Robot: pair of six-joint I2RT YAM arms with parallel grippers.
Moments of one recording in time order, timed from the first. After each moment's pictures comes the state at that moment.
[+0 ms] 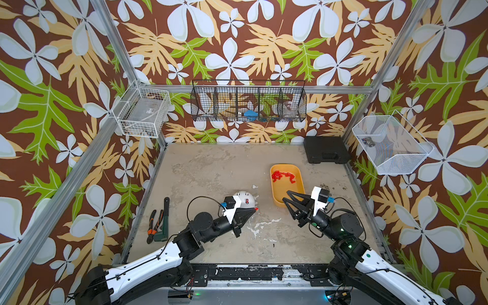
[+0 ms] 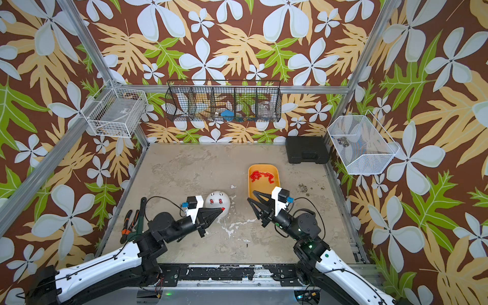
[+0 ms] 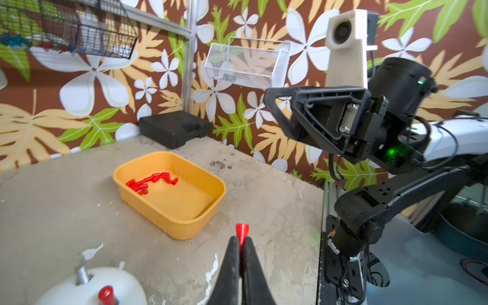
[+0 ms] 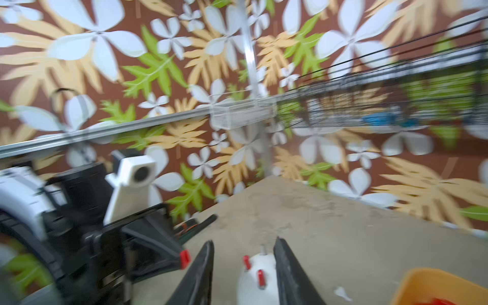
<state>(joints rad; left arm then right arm) -0.90 0.79 0.38 0.44 0.26 -0.19 0.67 0.63 0.39 0.45 -0.40 0.31</state>
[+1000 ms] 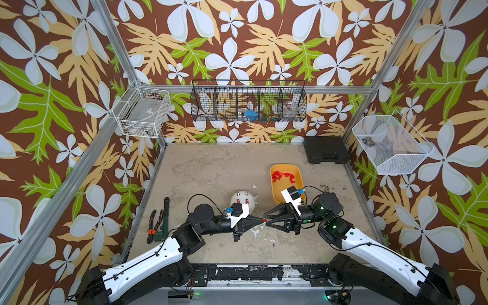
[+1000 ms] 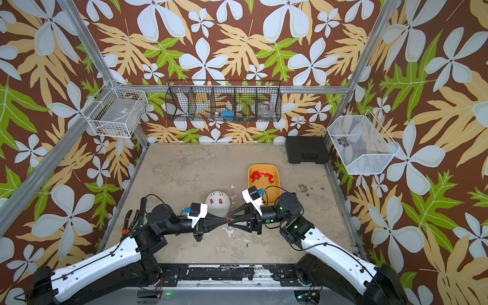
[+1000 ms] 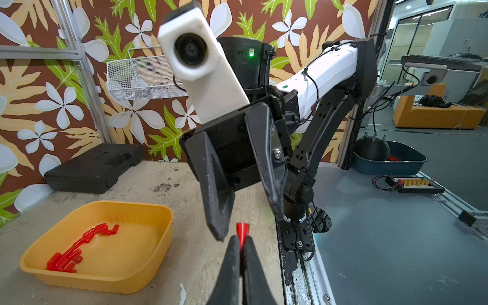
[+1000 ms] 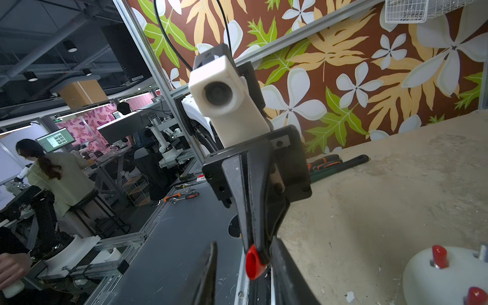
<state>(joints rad) -0.87 0.82 0.50 0.35 0.59 -0.02 0.67 0.94 0.54 0.47 -1.02 0.43</state>
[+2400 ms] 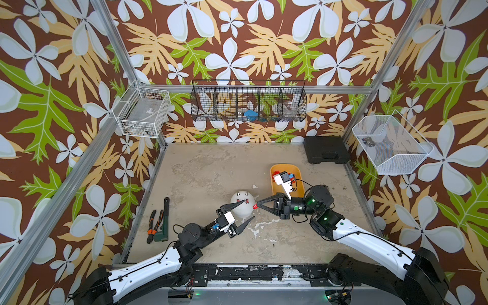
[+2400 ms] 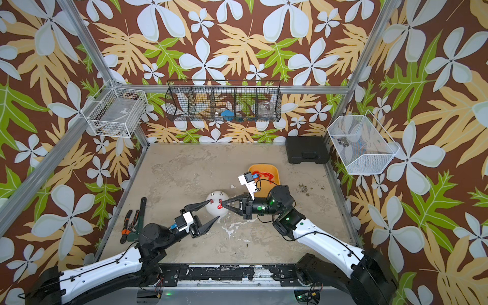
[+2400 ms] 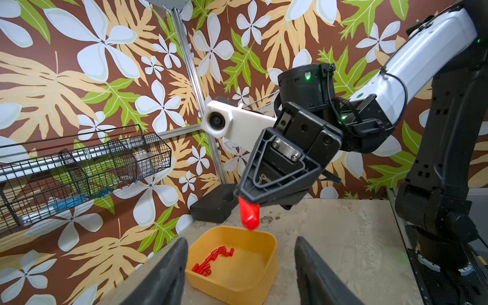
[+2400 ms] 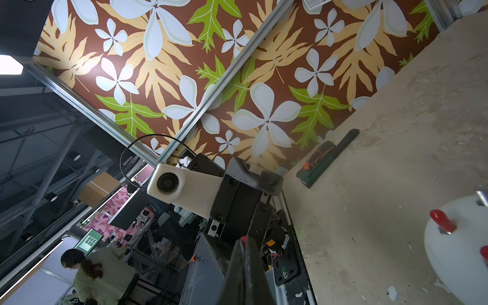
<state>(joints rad) -0.94 0.75 0.21 0.85 0.11 0.22 0.68 1.10 0.62 0.58 -0.85 0.88</state>
